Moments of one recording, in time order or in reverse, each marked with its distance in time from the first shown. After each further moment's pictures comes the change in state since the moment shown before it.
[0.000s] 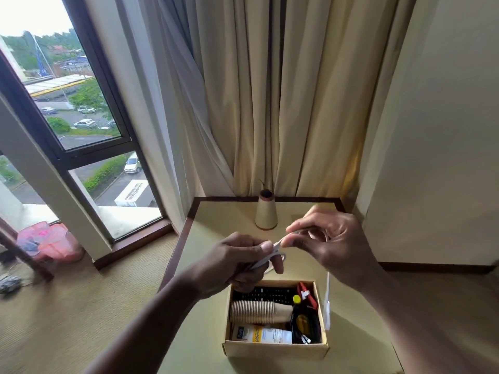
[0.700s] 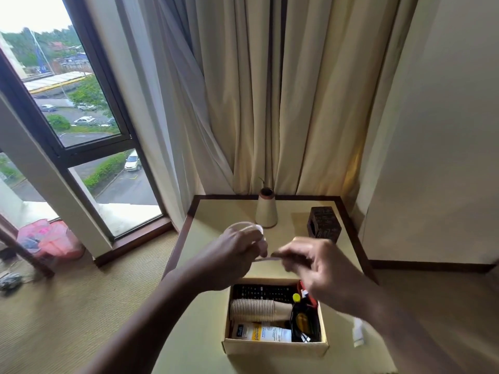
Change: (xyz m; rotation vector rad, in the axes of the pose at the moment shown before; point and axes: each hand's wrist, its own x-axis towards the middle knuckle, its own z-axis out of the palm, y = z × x) left_hand 0.005 -0.005 -0.007 0.946 0.291 0.028; right_hand -0.025 -0.011 0.014 -0.004 -0.366 0.333
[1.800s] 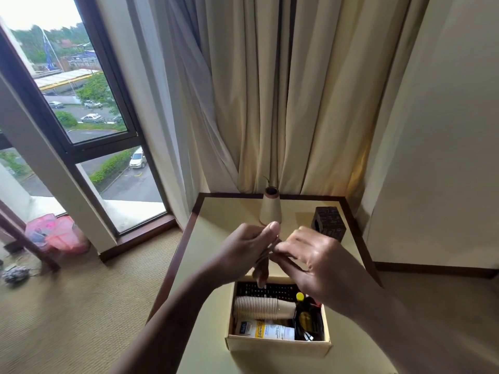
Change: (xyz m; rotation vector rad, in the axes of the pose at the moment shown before) left_hand 0.005 0.009 0.012 -0.588 0.041 -0.126; right_hand 0.006 -0.013 0.007 -0.458 0.198 -0.414
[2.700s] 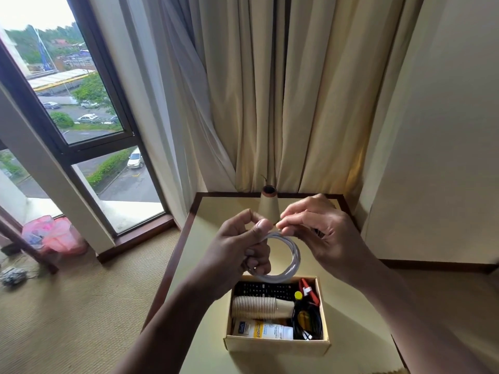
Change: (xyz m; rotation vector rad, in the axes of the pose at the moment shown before) left_hand -0.014 0.015 0.007 -0.582 0.059 0.001; right_hand 0.015 0.037 -0.010 0.222 0.173 0.056
